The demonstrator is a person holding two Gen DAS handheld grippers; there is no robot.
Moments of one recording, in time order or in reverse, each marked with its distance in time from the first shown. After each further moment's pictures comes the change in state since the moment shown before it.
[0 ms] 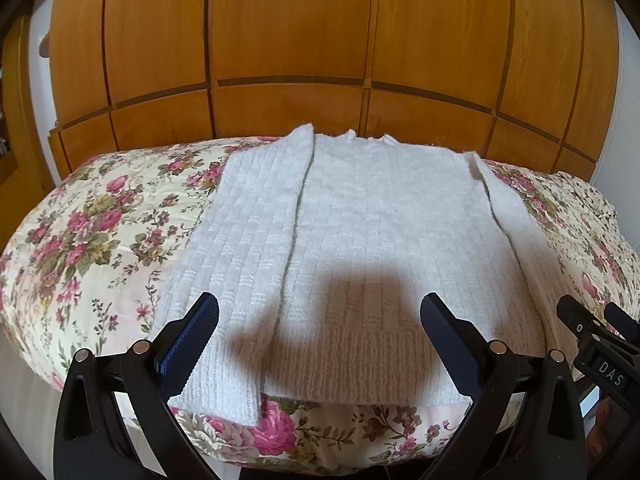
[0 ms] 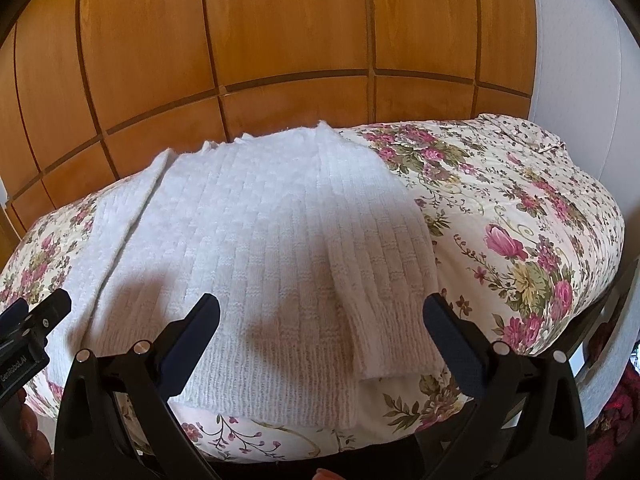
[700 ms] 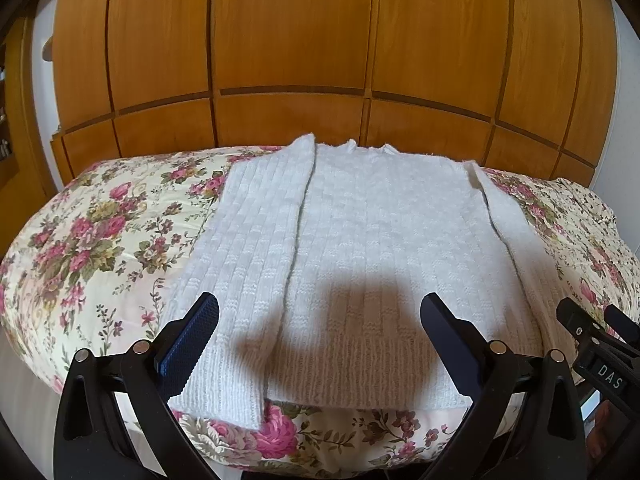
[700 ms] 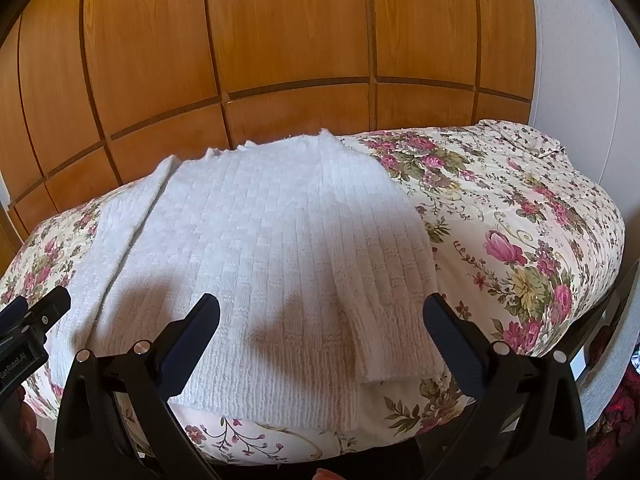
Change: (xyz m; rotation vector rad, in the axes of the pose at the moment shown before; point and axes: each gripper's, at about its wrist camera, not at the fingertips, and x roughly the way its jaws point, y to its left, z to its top) left arm -0.007 0.003 0.000 -0.006 -0.034 0.000; right arm -0.005 0.003 0.001 0.000 -0.024 0.006
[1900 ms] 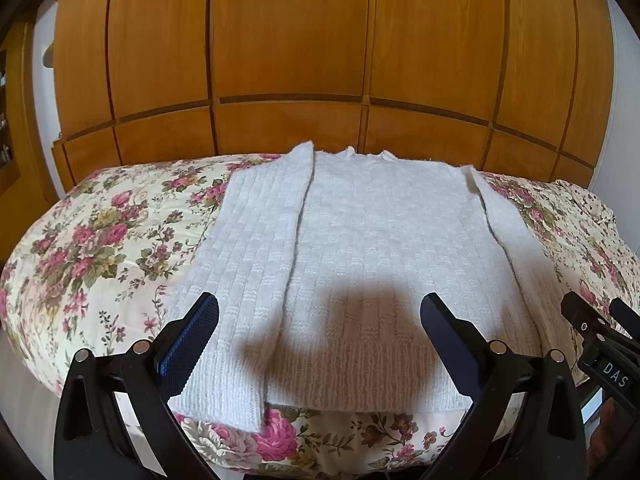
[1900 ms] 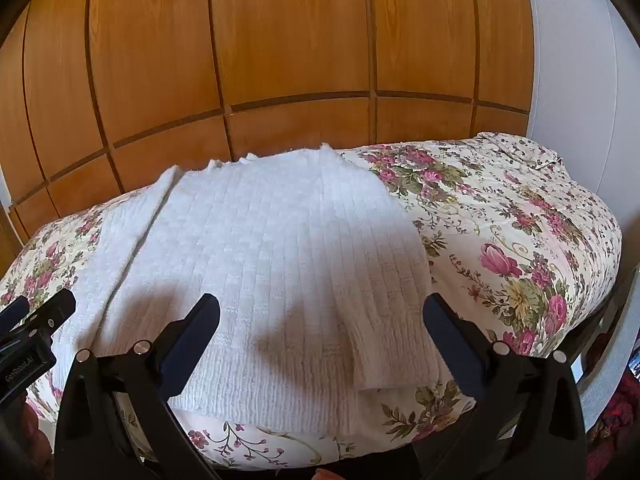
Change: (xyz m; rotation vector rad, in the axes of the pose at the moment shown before) left arm -0.004 -0.005 0.000 0.016 -0.027 0.008; right arm -0.010 0.003 0.004 -0.010 -0.044 -0.006
